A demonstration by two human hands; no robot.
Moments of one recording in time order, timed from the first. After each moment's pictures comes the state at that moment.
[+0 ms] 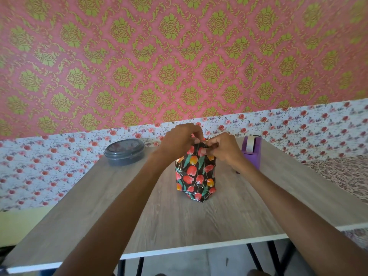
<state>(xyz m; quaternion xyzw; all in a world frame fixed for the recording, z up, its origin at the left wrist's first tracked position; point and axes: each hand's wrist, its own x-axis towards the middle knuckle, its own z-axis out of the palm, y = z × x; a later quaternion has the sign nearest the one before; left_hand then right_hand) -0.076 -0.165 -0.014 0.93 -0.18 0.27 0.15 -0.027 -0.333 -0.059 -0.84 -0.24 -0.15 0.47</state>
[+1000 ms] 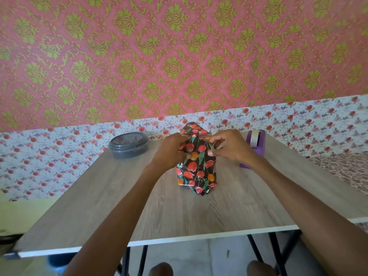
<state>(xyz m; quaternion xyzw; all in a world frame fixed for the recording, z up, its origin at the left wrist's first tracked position) -0.095 -0.133 -0.059 0.95 -0.10 0.23 0.18 -0.041 -0.348 -0.060 -0.87 -0.31 -0.13 0.36</state>
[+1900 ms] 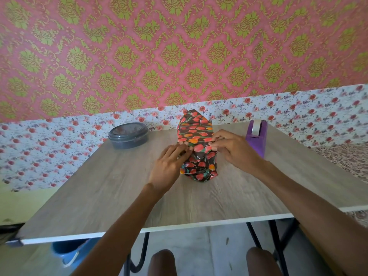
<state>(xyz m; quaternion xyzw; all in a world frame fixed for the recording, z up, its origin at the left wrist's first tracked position) -0.103 -0.112 -0.160 0.87 -0.20 0.44 -0.07 -0.042 -0.361 -0.109 -0.80 -0.46 -0.29 0.25</state>
